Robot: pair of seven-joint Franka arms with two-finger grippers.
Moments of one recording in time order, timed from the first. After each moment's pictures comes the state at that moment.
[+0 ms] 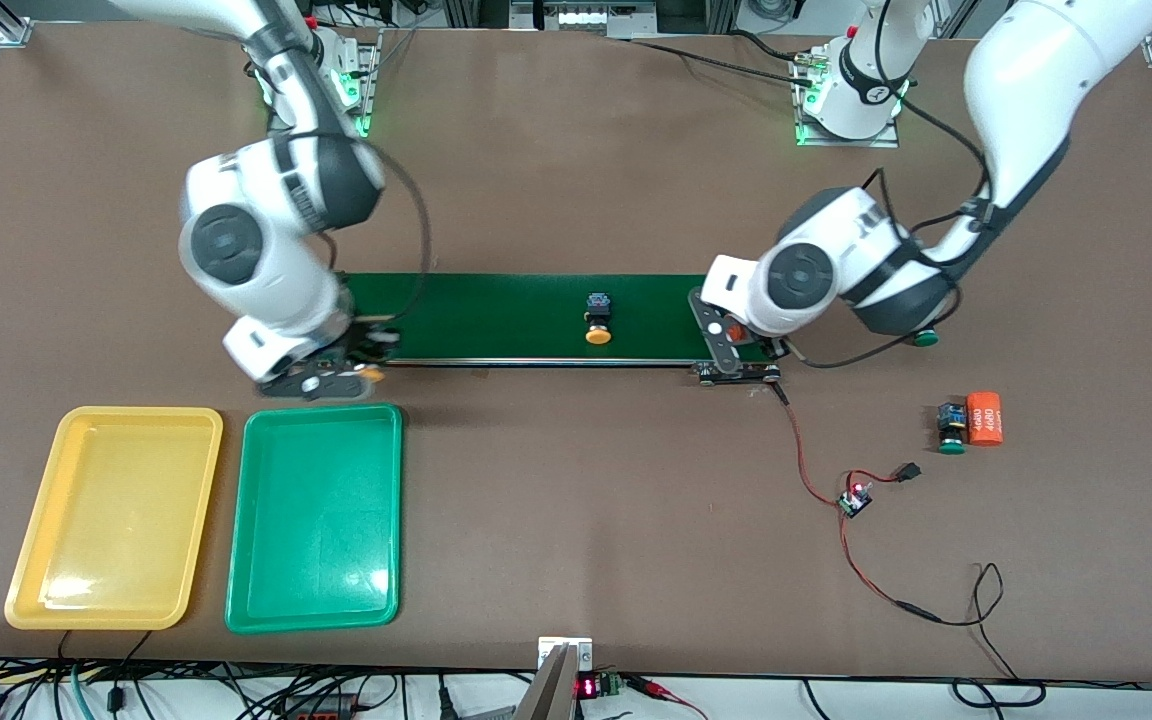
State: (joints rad) left arm 0.39 0.69 -1.00 -1.88 0.59 1.92 0.34; right arm 0.36 0.37 -0.04 -1.72 0.04 2.07 0.29
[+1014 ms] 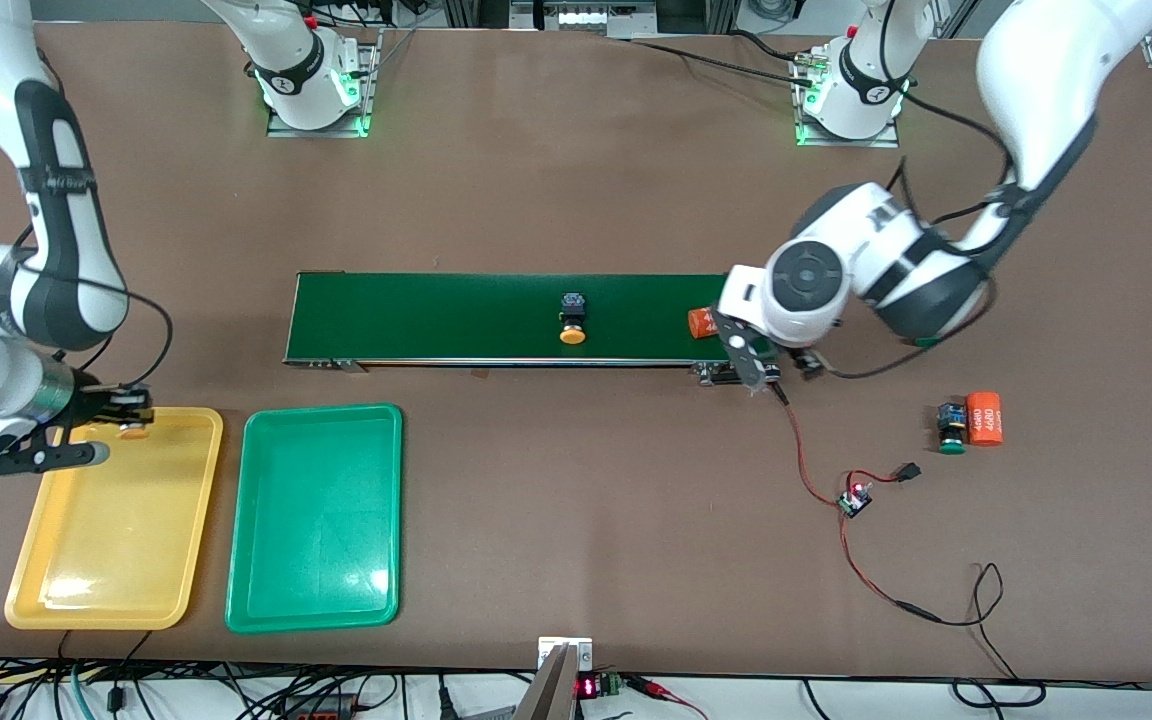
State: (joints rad) left arm 0.42 0.64 -1.00 -1.71 0.65 1.70 0.30; right arm -0.13 0.59 -0.05 -1.58 -0.06 2.18 -0.32
